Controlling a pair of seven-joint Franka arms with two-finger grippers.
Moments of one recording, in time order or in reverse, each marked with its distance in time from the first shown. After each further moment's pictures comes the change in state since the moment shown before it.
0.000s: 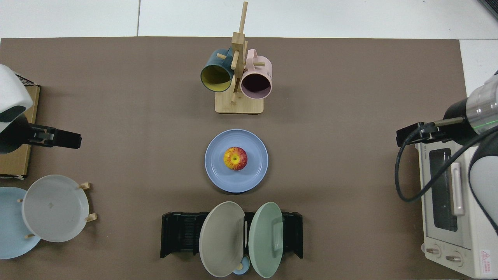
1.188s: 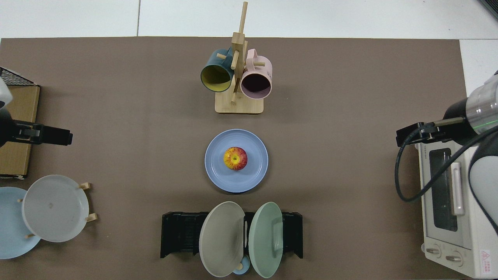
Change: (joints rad) left arm -0.182 0.004 0.202 0.046 -0.011 -0.023 -0.011; right arm 0.000 0.000 0.000 0.000 0.000 0.000 0.000
